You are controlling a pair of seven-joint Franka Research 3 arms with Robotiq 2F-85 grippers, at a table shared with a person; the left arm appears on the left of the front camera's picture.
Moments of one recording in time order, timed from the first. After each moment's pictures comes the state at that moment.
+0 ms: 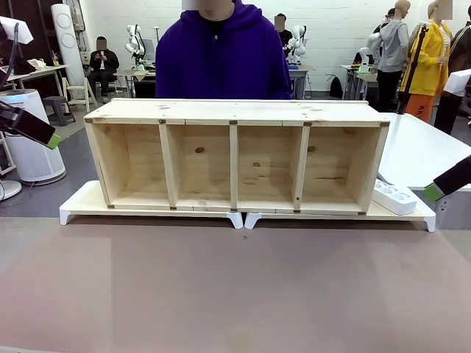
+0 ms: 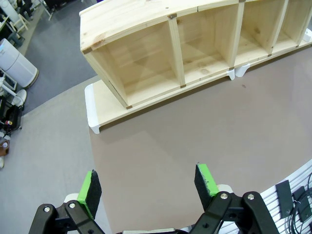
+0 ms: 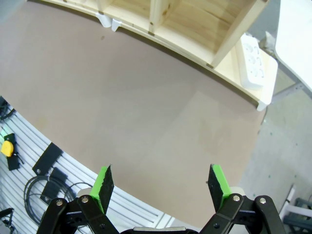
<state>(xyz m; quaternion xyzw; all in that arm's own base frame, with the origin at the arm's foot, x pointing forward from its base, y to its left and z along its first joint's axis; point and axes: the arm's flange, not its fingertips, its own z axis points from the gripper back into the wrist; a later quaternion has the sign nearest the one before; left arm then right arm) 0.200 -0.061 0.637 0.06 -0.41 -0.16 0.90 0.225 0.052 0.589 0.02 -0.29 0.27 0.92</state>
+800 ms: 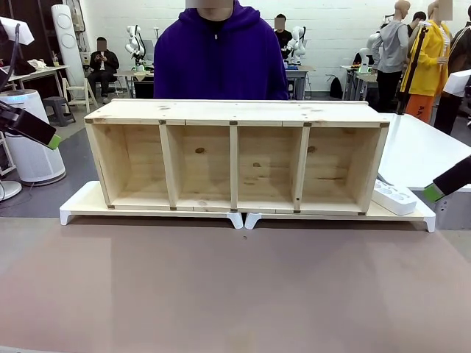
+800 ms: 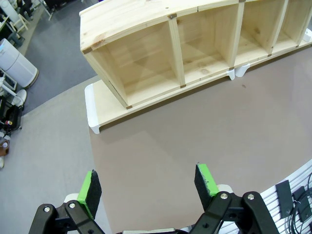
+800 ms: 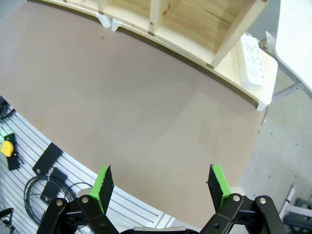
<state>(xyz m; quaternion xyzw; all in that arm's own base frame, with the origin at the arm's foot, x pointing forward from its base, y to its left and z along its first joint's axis) 0.200 -0.061 0.637 0.06 -0.41 -0.16 0.90 0.225 0.052 0.589 0.02 -0.29 0.27 0.92</state>
